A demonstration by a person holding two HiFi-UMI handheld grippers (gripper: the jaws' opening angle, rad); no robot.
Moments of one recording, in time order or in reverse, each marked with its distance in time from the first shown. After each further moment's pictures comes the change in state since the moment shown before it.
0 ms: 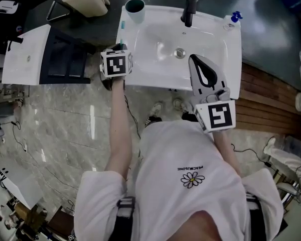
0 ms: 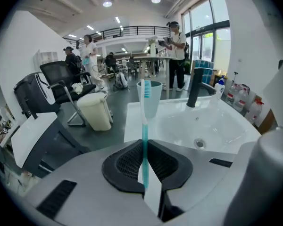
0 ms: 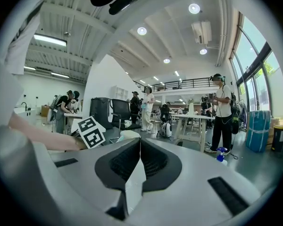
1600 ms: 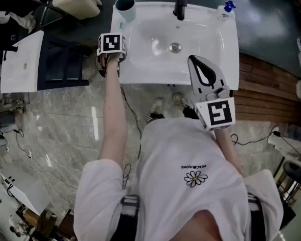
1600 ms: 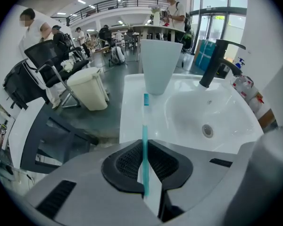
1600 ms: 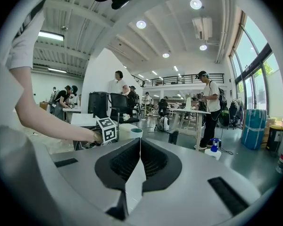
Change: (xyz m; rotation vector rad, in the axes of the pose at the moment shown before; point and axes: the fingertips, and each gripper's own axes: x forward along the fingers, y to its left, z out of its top) left arm 0.069 0.012 -0.031 -0.015 0.300 -0.050; right arm -0.016 0.000 -0.023 -0.001 0.048 -0.018
